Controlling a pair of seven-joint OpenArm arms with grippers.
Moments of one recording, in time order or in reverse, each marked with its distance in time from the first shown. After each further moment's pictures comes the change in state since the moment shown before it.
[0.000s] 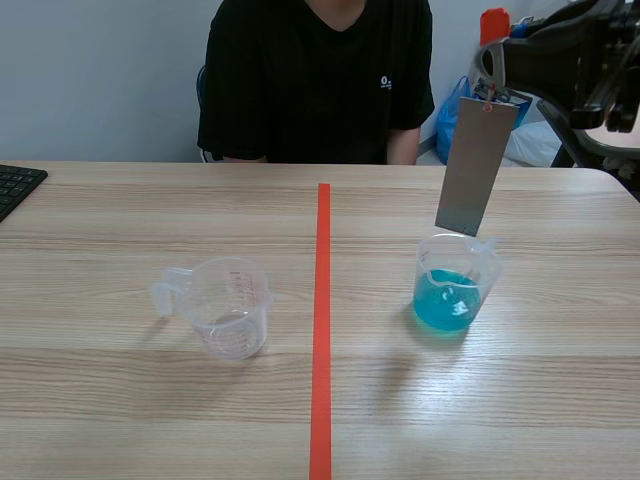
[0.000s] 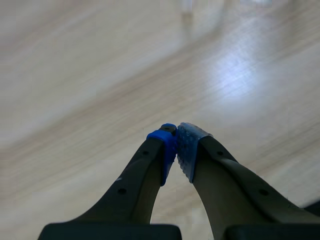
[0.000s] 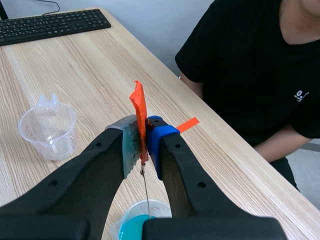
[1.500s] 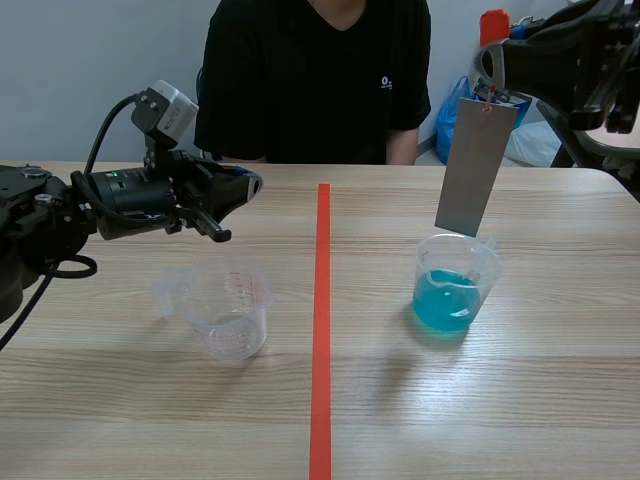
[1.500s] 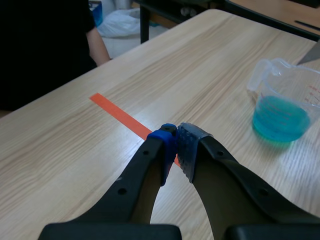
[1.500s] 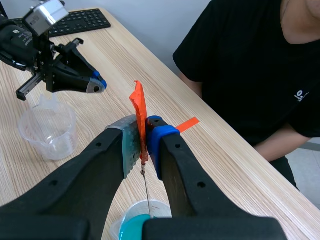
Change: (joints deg) left arm -74.2 12.9 36.3 -40.0 -8.4 -26.3 7.0; right arm 0.0 0.0 0.0 0.0 0.0 0.0 0.0
